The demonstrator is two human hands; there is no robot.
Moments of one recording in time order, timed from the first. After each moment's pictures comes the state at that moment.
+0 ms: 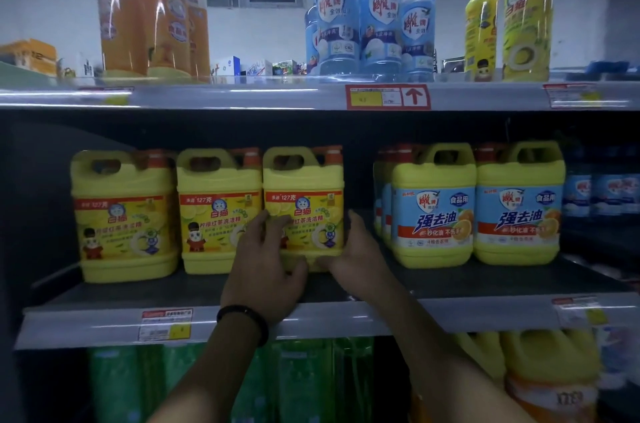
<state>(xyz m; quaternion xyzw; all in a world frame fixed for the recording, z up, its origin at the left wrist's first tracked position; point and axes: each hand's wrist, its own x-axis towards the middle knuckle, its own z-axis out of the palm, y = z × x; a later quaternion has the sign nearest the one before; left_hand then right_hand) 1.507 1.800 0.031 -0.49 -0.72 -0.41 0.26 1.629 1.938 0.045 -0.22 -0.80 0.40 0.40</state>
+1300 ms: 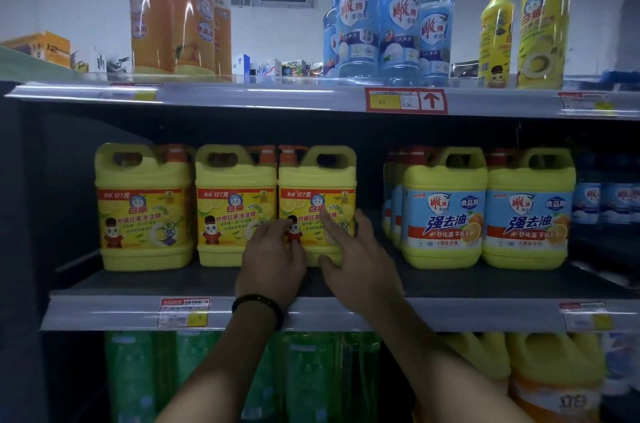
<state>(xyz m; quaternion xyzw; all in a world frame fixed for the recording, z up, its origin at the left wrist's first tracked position) 1.504 1.803 0.034 -0.44 -0.70 -0.50 0.27 1.635 1.907 0.035 -0.26 -0.88 0.06 0.39</state>
